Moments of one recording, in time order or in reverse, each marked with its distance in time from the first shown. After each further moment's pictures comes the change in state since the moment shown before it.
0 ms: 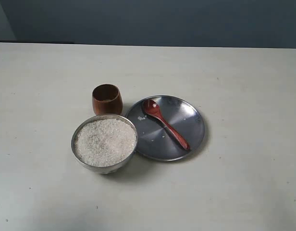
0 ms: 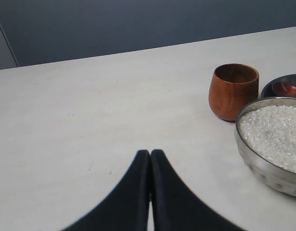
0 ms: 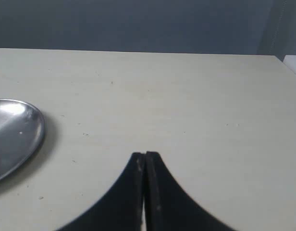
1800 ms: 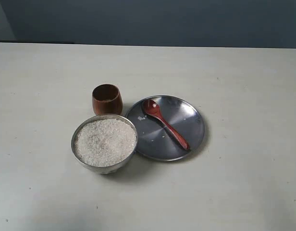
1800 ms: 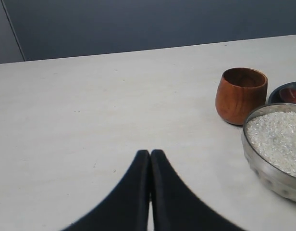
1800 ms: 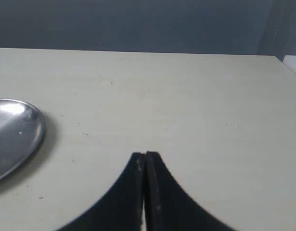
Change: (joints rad) left arm 0.000 0.000 0.000 0.072 0.000 -0.099; right arm 0.000 0.000 0.000 -0.001 0.000 0.000
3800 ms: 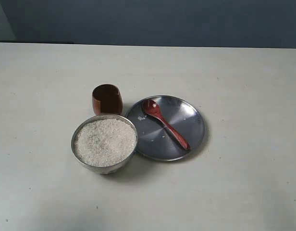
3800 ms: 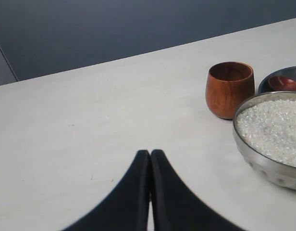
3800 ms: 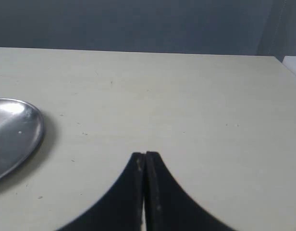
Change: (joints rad) left arm 0.000 0.000 0.000 -0.138 -0.013 0.238; right arm 0.000 0.000 0.000 -0.001 0.000 0.000
